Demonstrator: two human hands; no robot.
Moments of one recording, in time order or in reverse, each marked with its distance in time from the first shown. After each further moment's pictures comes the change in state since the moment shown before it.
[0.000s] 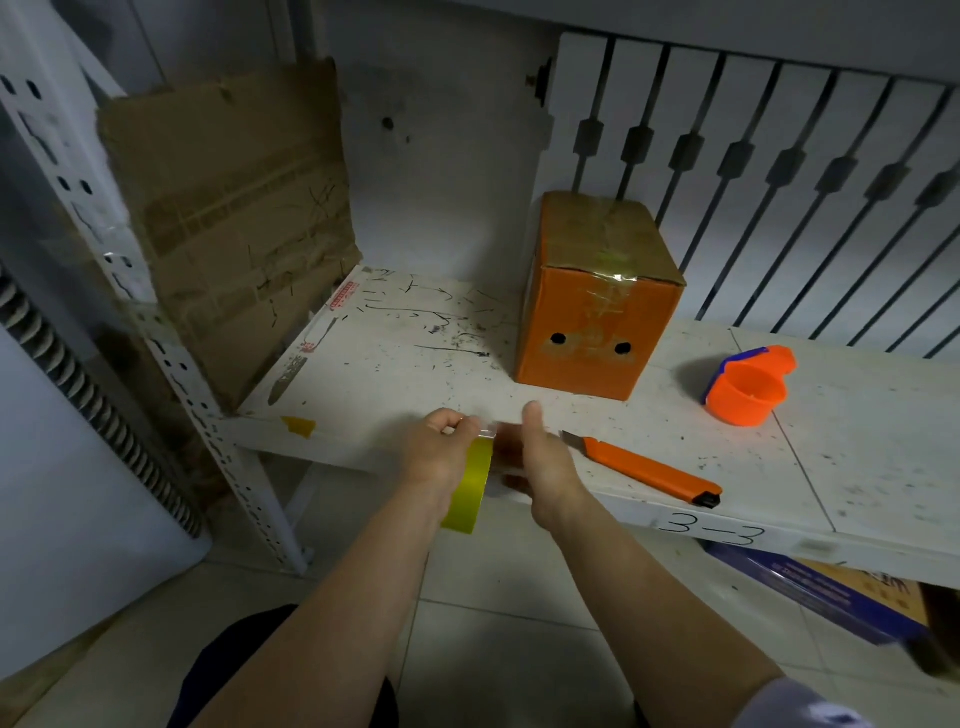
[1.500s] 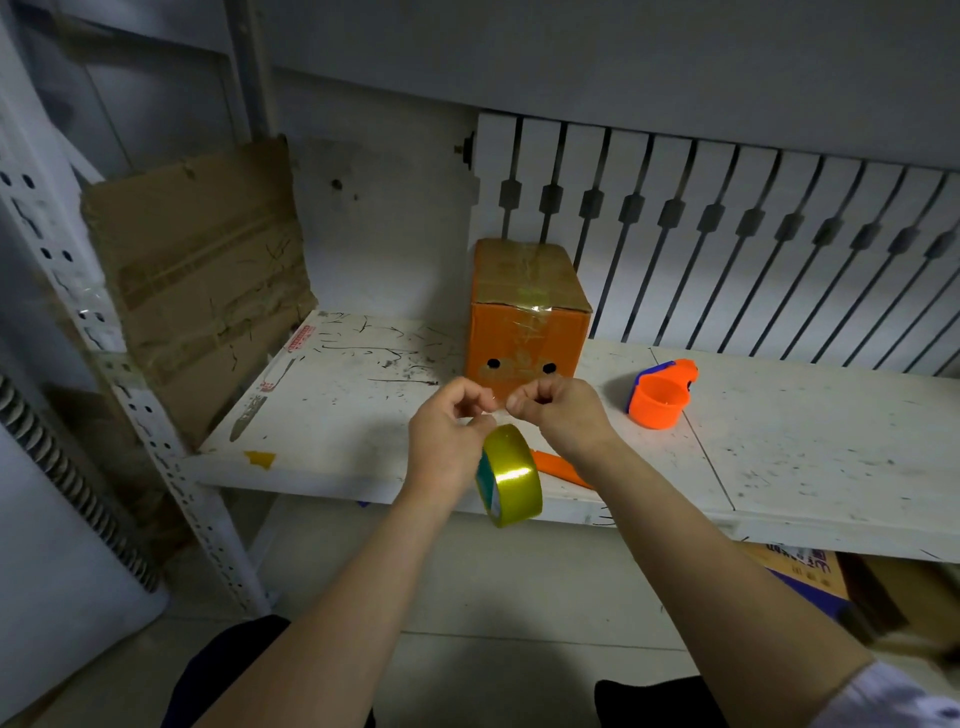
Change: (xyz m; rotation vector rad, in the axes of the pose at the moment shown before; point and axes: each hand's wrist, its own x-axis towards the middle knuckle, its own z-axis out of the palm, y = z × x) left_hand -0.072 0.056 0.025 -0.001 -0.113 0.497; right_hand -0.073 -0.070 -0.081 -0.327 0.032 -0.538
